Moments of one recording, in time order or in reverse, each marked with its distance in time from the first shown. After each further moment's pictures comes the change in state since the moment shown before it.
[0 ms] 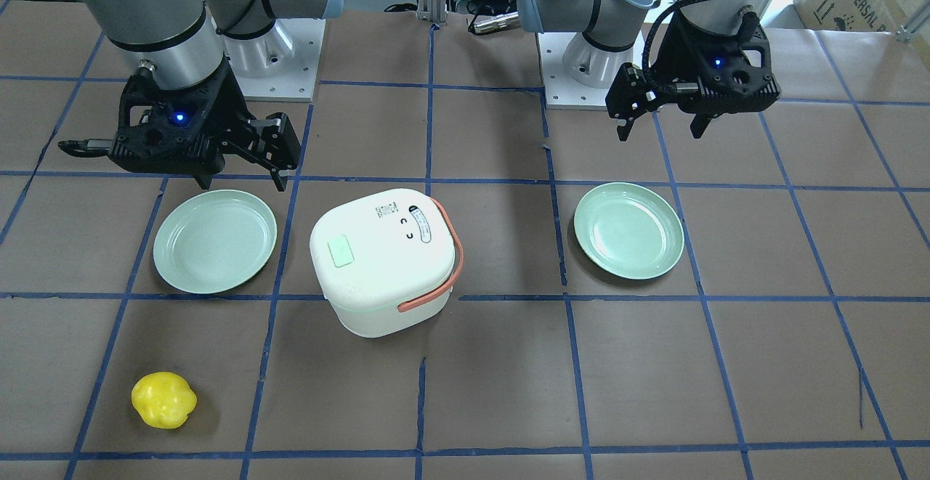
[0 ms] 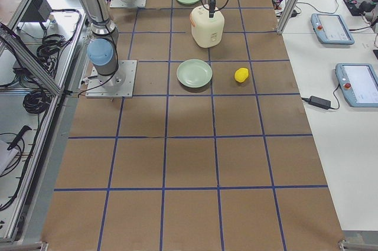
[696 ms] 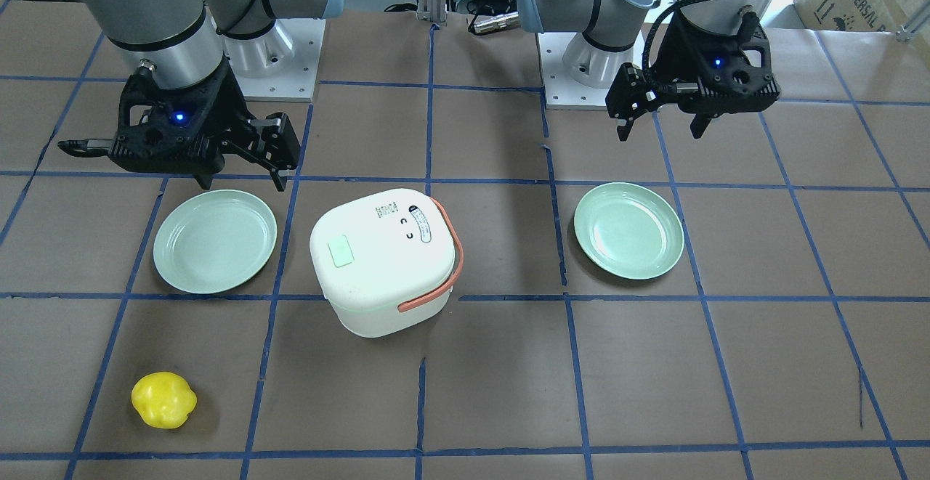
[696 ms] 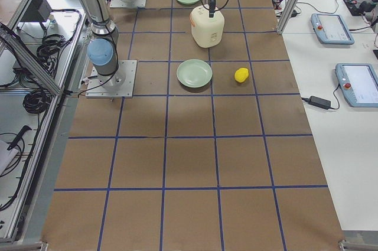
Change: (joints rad) left arm 0.000 0.000 0.000 0.000 0.000 0.000; right arm 0.000 0.000 -0.001 0.000 0.001 0.000
